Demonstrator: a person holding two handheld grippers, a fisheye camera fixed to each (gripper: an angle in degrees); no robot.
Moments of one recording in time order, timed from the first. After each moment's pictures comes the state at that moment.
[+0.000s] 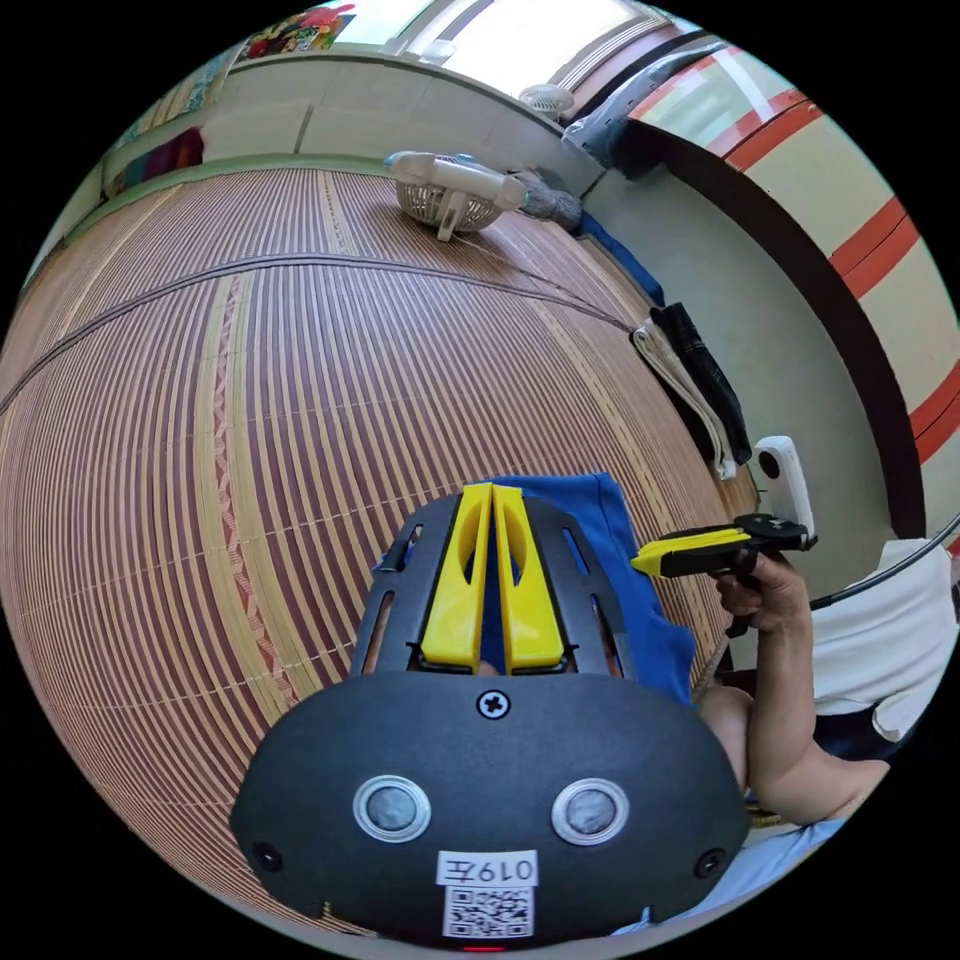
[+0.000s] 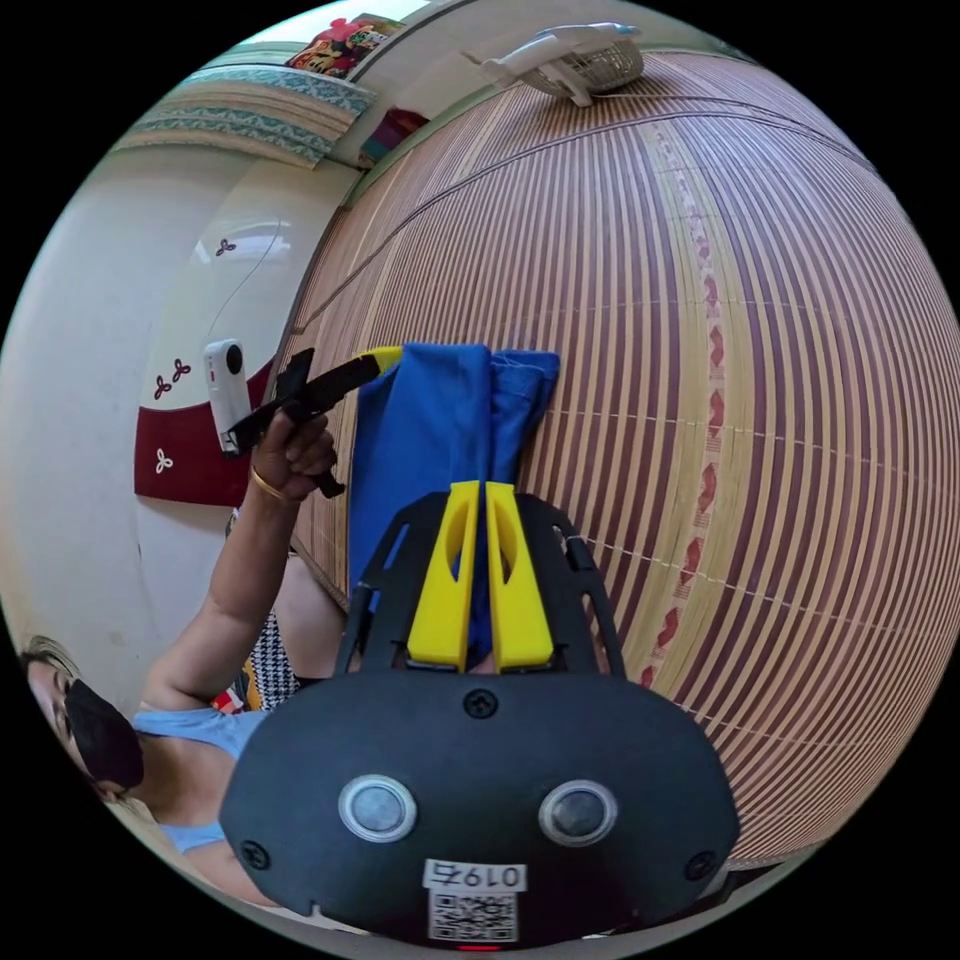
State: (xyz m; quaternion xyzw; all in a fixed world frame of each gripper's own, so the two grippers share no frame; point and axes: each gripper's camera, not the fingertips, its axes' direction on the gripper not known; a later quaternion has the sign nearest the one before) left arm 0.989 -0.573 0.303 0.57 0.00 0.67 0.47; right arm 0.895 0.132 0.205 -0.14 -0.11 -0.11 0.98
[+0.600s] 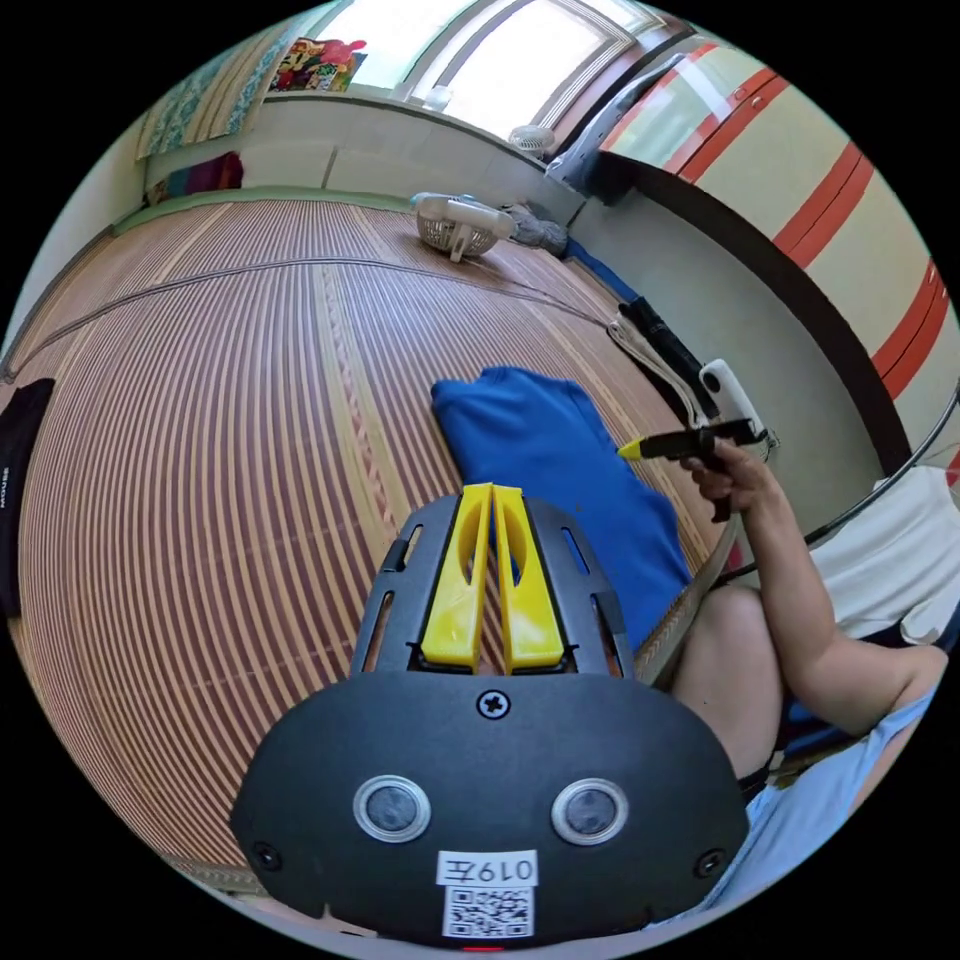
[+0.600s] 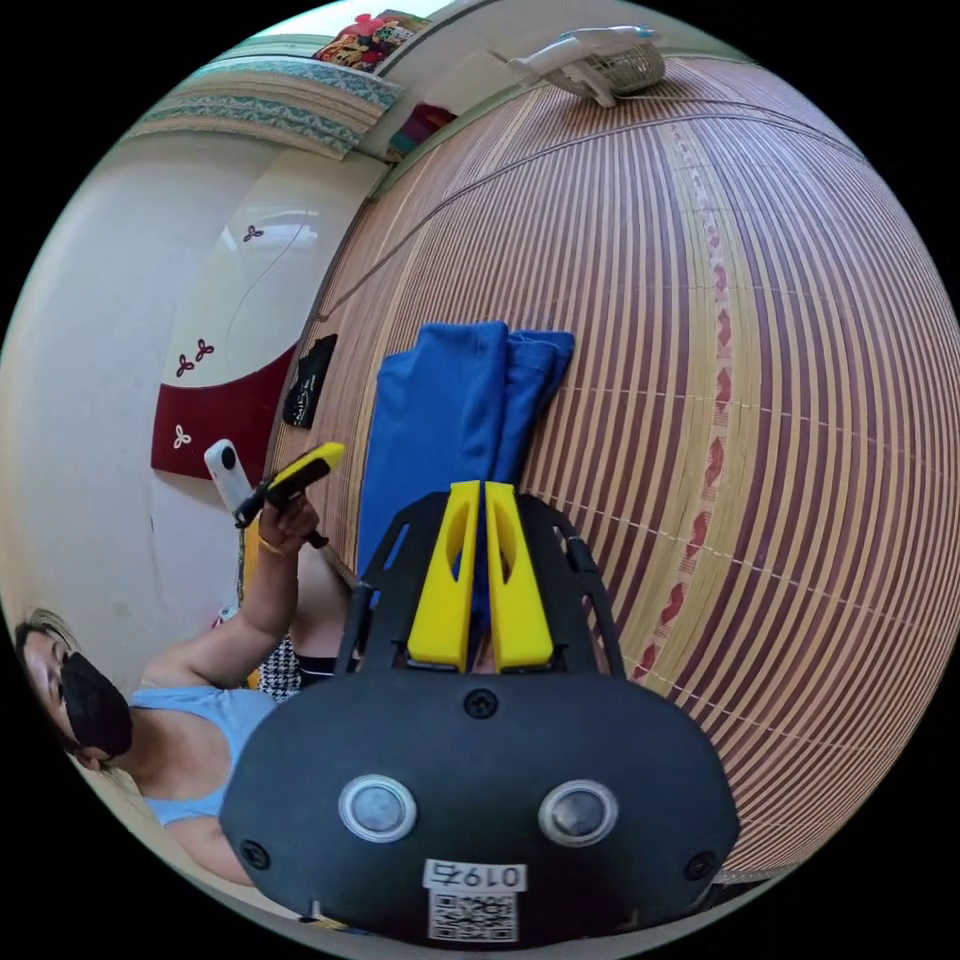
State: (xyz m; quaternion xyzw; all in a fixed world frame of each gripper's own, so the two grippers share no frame) left arm 0.776 -0.610 0.391 0.61 0.01 0.66 0.44; right arm 0.884 0.189 0.173 -0.13 -0.13 -0.14 0.97
